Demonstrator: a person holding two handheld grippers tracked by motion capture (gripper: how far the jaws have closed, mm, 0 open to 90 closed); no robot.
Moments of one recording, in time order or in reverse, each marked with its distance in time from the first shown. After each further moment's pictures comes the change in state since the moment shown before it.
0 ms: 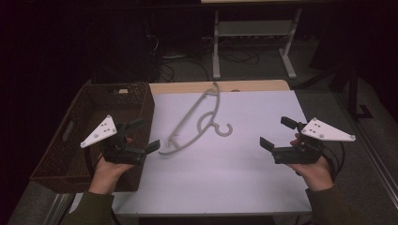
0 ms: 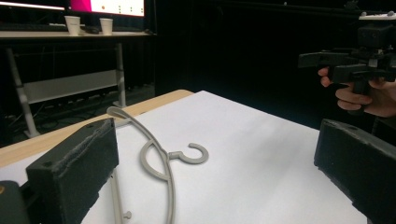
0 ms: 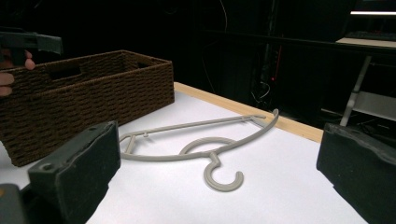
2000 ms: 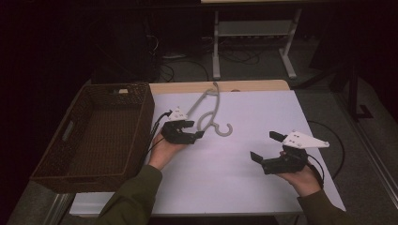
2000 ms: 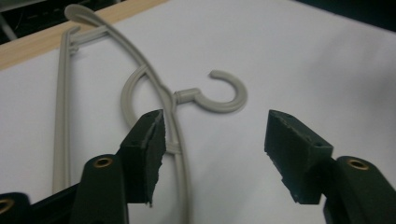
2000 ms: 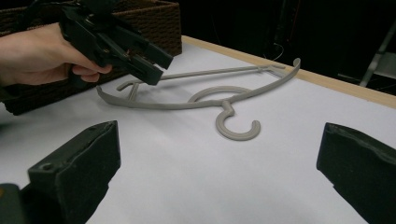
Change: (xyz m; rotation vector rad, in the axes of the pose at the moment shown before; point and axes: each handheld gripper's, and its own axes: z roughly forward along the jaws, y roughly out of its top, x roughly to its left) left arm 0.026 -0.056 0.171 0.431 0.049 0.023; right arm 0.004 -0.047 0.024 0.156 0.030 -0.001
